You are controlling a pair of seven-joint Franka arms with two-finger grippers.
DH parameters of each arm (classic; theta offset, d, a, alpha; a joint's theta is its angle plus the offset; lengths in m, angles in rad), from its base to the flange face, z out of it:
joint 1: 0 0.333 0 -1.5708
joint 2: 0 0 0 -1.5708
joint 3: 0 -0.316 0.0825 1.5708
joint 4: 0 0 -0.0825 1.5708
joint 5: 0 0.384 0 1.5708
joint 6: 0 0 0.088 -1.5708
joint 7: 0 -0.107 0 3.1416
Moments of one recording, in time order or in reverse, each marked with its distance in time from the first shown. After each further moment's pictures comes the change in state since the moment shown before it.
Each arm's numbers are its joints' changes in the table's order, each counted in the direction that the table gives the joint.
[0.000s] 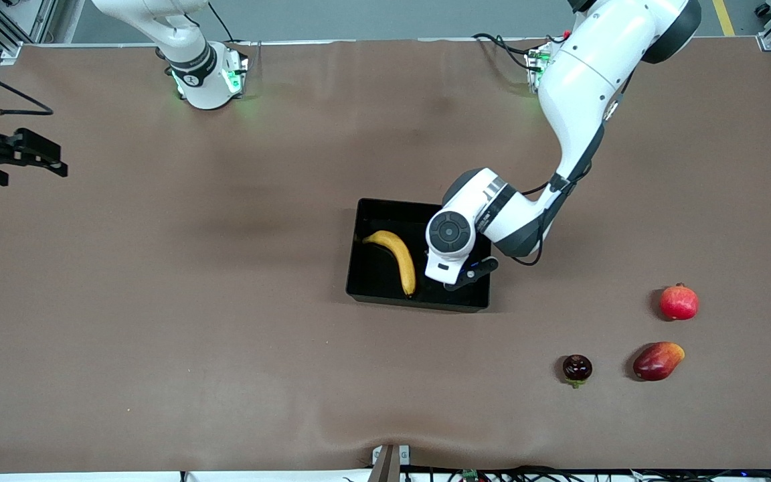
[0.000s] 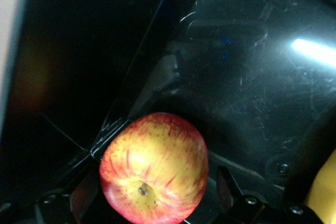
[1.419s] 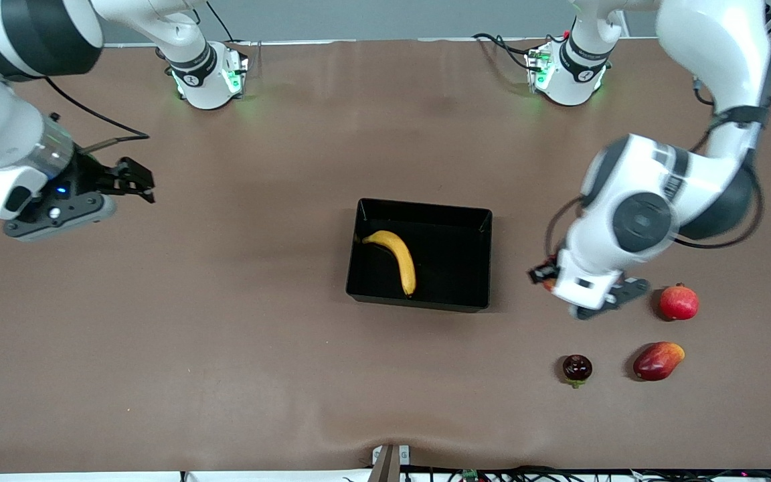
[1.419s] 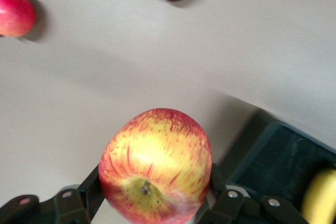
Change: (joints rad) left arm 0.340 -0.281 0.000 -0.064 -0.027 -0.193 -0.425; right arm 0.203 0.093 -0.002 0.009 0.030 0.146 -0.037
